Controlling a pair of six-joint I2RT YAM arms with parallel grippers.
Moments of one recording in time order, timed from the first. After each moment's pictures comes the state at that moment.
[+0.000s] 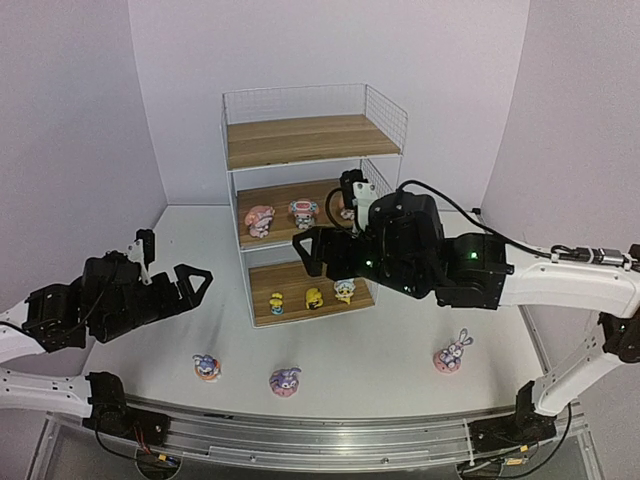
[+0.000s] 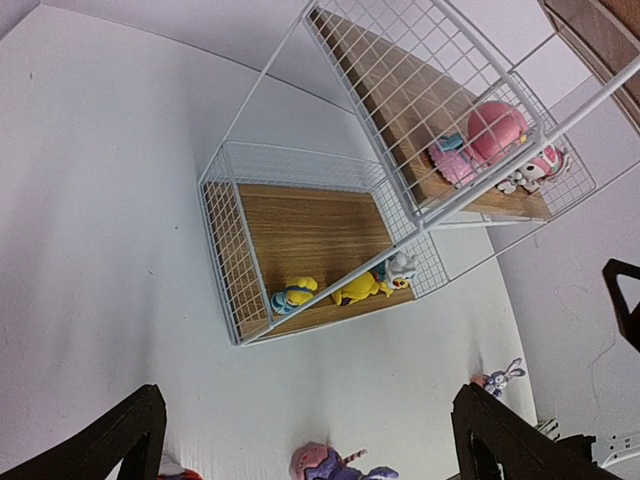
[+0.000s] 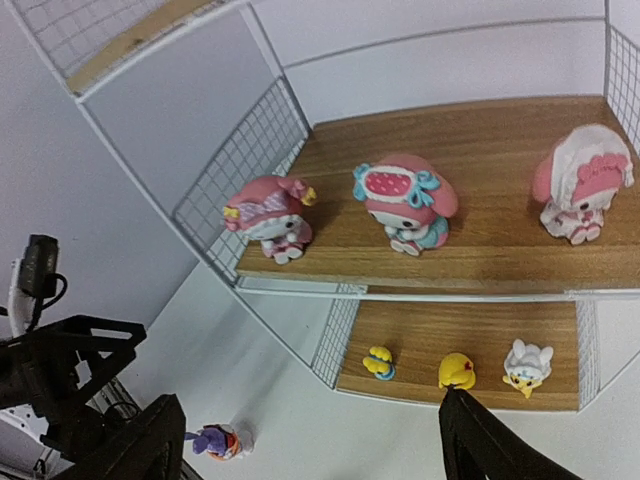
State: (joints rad) left arm -1.09 0.65 0.68 -0.53 -0.52 -0.95; right arm 1.22 1.48 1.31 -0.19 0.45 0.58
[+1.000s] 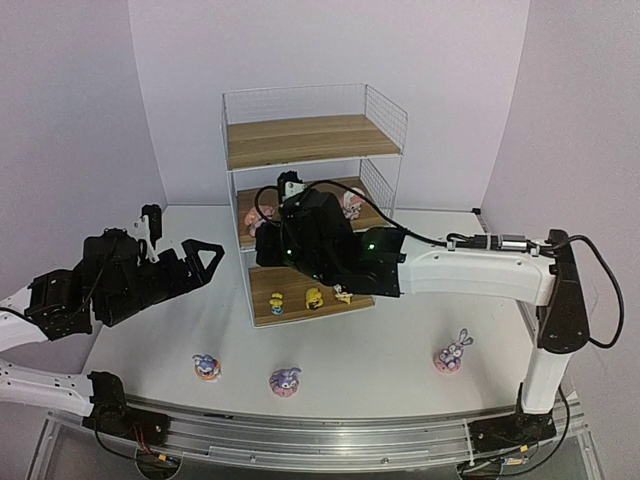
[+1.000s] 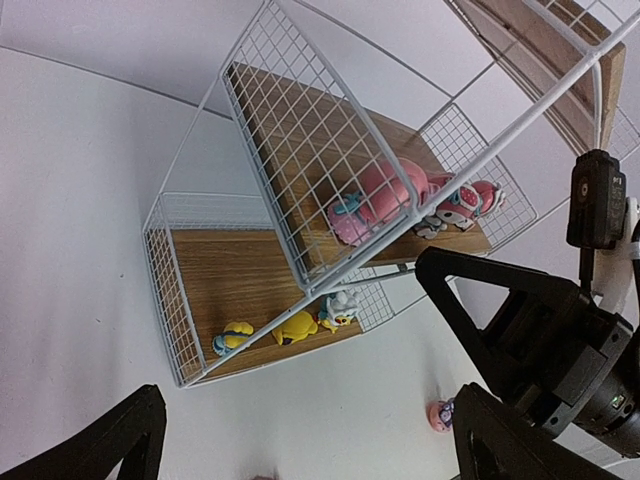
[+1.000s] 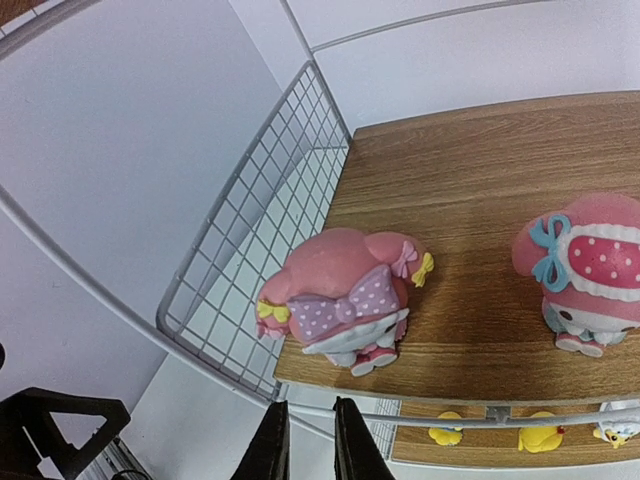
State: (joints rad) left arm -1.09 0.75 0.78 -0.40 -0.53 -0.89; right arm 1.20 1.91 1.68 -0.12 0.47 0.63
